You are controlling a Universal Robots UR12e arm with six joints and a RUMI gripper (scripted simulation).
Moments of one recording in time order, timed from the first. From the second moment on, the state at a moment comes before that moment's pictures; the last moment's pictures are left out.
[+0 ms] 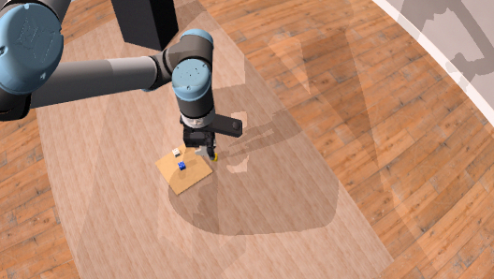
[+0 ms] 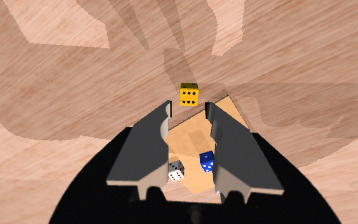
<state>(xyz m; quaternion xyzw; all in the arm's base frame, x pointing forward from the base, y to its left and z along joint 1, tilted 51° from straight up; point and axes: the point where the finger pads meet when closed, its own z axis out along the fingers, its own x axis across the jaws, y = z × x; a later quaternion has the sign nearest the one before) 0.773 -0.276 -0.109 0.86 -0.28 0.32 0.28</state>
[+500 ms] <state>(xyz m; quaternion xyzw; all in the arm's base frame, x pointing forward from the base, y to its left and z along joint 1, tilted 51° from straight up) 0.776 -0.282 -0.115 0.86 -0.28 0.32 0.28</state>
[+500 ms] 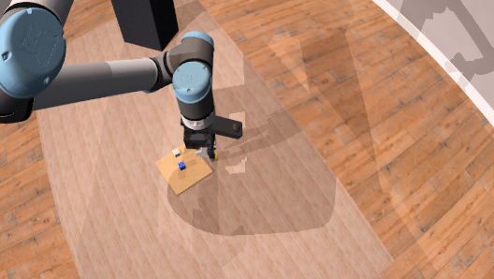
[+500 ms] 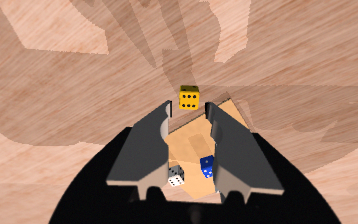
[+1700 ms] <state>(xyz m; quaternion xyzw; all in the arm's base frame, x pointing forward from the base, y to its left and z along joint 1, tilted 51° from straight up) 0.783 -0.293 -0.125 0.86 -0.28 0.32 0.28</state>
